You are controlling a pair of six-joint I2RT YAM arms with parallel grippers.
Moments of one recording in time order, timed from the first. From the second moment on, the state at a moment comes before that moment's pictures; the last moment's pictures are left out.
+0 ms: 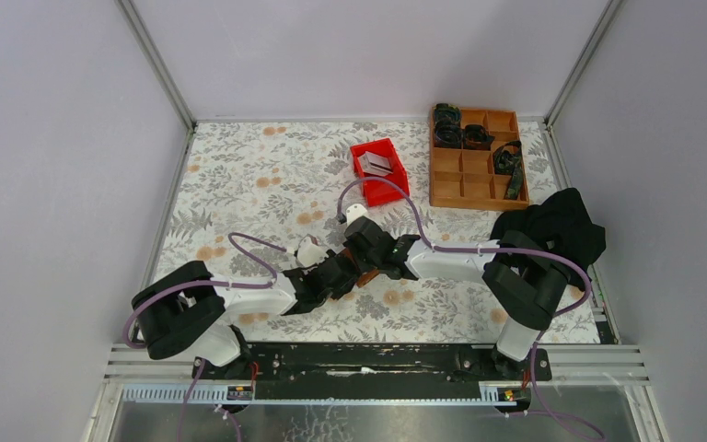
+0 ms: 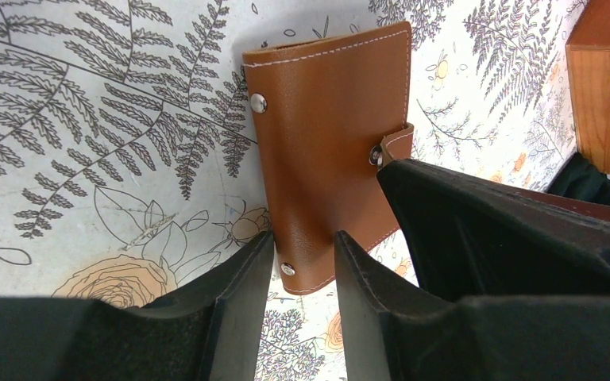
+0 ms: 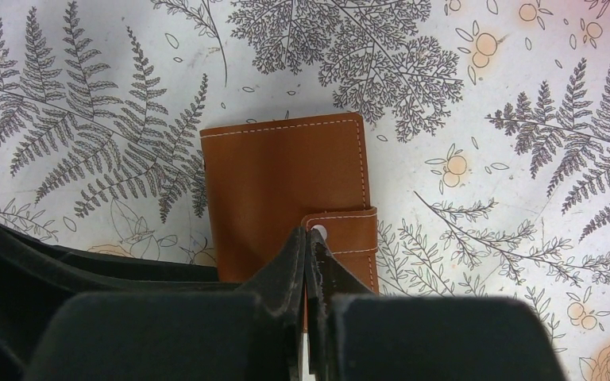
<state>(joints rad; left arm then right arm) -1.00 1.48 0.51 0.01 -0.40 -1.60 0.99 1.73 0.99 -0.12 0.25 0.28</state>
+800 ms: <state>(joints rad) -1.00 1.48 0.50 0.03 -0.39 -1.60 0.99 1.75 0.99 -0.10 0.27 0.28</state>
